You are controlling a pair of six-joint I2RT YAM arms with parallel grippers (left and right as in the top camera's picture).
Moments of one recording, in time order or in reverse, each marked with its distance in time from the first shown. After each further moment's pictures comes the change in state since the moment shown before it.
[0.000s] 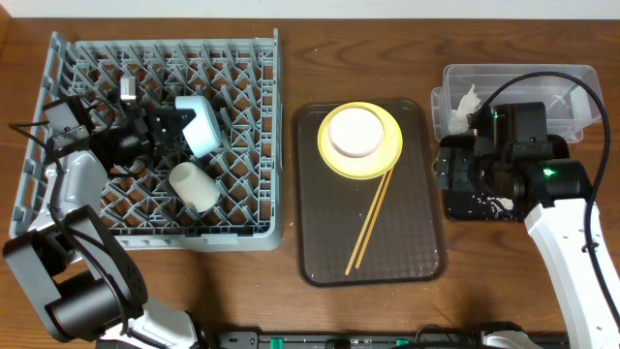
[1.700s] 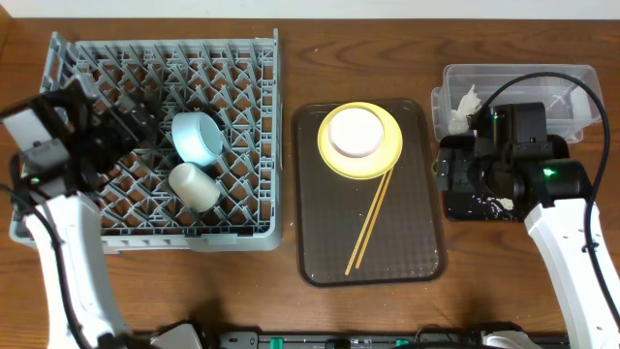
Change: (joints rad) left arm -0.037 -0.441 0.010 -0.194 -0.834 -0.011; right arm 0.000 0.000 0.000 -0.007 0.000 0.000
